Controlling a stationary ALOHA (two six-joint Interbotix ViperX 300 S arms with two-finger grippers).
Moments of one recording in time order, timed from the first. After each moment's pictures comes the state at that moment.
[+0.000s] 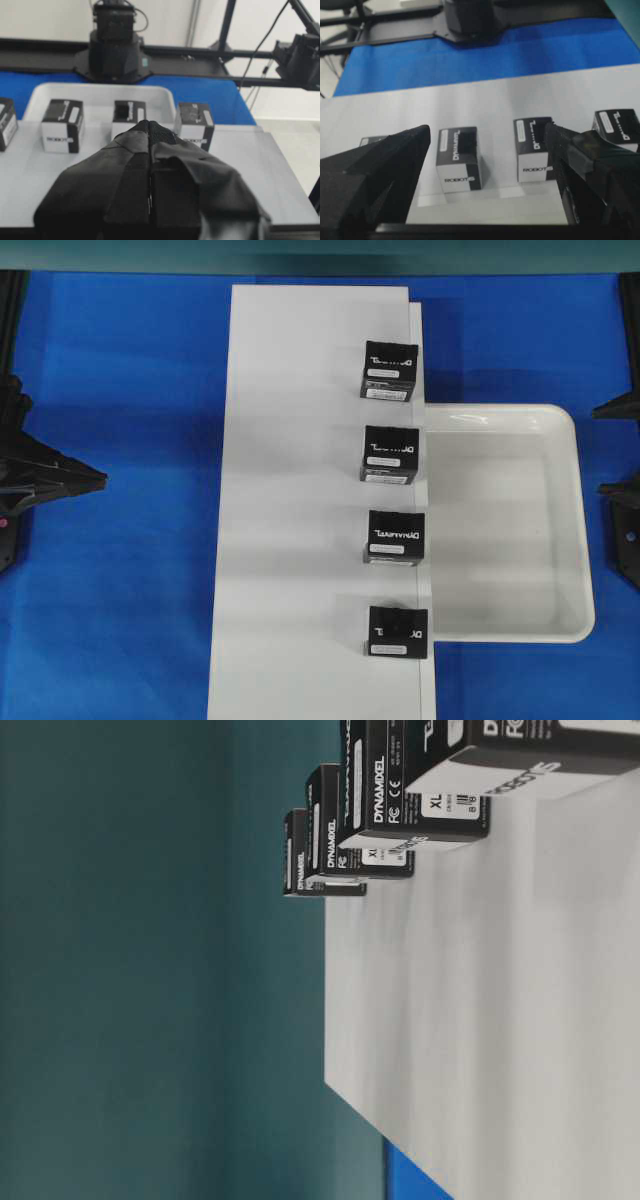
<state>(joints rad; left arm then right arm) -0.08 -1.02 1.05 0.01 -0.04 -0.09 0.12 -1.27 1.05 -0.36 0.40 0.45</state>
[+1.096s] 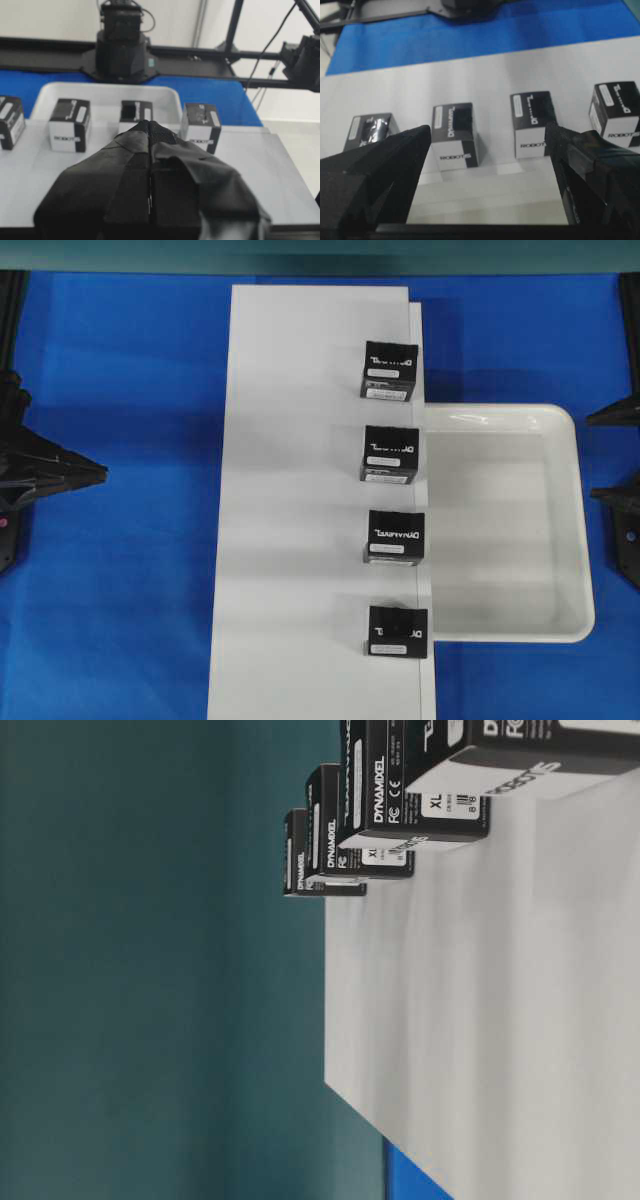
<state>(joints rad) -0.07 -1.02 1.05 0.01 -0.04 -0.09 0.12 -1.27 1.08 -0.35 0.44 0.45</state>
